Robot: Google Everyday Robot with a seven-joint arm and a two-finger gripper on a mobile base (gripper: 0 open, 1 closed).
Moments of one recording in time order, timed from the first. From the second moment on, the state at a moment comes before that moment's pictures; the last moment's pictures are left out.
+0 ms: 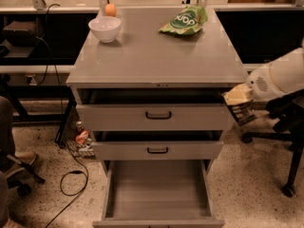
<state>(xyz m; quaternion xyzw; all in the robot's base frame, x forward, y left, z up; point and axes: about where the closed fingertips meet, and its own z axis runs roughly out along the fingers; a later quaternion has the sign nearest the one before) 0.559 -0.235 0.825 -0.24 0.92 0.15 0.27</state>
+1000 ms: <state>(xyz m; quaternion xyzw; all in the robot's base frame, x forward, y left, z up) 0.519 -0.245 0.726 -0.21 0.95 0.17 0.17</state>
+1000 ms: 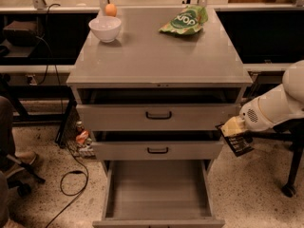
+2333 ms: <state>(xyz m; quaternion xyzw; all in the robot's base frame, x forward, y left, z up) 0.440 -0.176 0.427 -0.20 0.94 0.27 0.03</state>
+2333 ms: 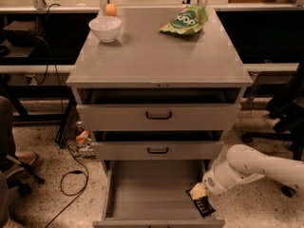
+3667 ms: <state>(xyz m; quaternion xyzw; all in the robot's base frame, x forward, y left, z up) 0.448 -0.041 0.305 -0.19 0.89 0.41 0.05</state>
